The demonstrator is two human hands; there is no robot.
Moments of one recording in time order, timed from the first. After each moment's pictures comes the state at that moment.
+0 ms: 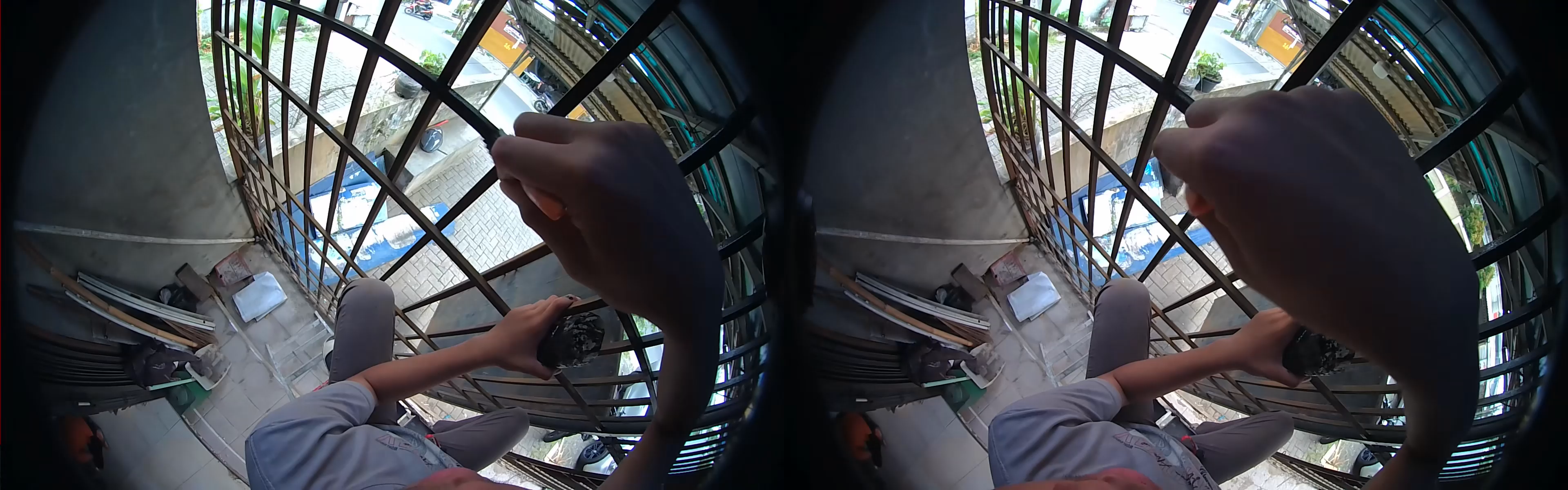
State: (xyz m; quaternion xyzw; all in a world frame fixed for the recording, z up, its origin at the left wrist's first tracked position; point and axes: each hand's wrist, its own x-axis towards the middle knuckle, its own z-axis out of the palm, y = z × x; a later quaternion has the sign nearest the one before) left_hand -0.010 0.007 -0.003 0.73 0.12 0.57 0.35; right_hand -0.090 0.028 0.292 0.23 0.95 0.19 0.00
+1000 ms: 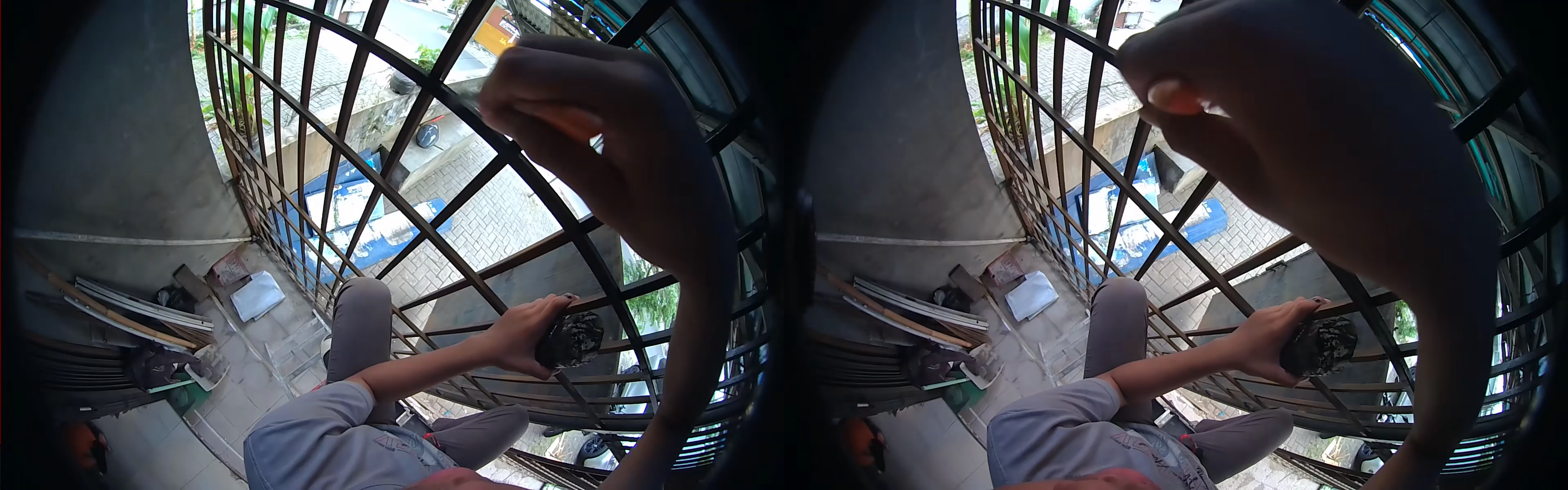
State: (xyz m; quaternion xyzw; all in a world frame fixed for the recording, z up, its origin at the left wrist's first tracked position) left_hand -0.011 0.007 0.000 0.72 0.12 0.57 0.38; right_hand -0.084 0.067 0.296 0.14 0.97 0.15 -0.13
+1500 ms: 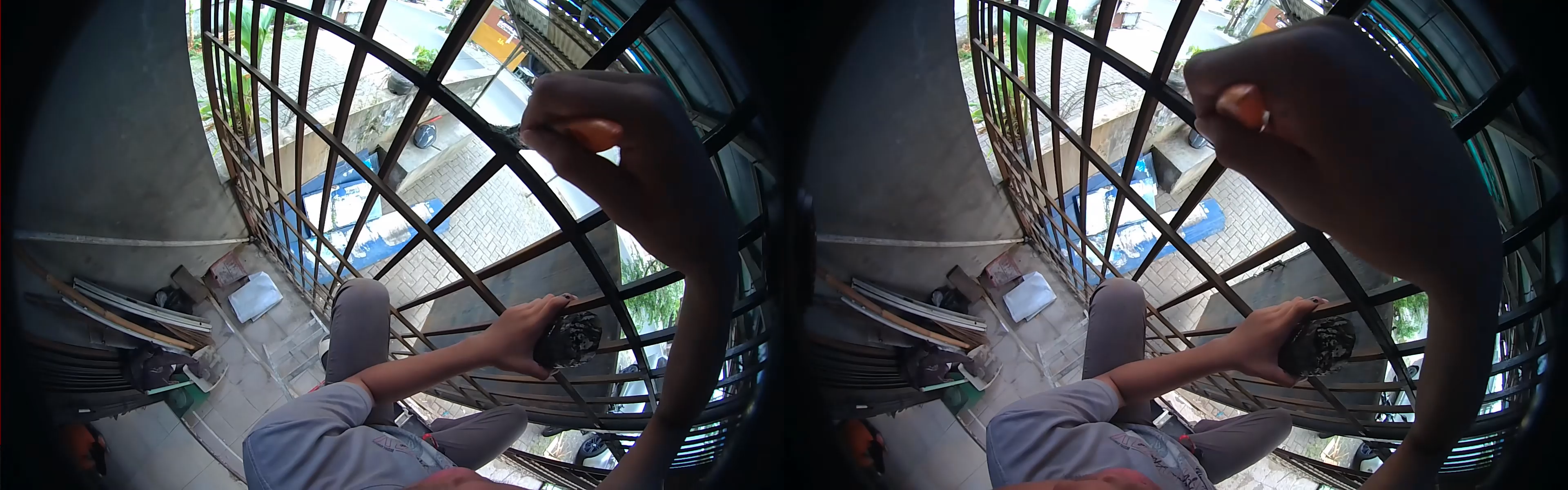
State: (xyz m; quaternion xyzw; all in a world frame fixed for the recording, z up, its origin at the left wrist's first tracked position) left_hand -0.011 0.007 0.000 0.72 0.11 0.57 0.39; right_hand -0.076 0.049 0.314 0.25 0.96 0.05 -0.06
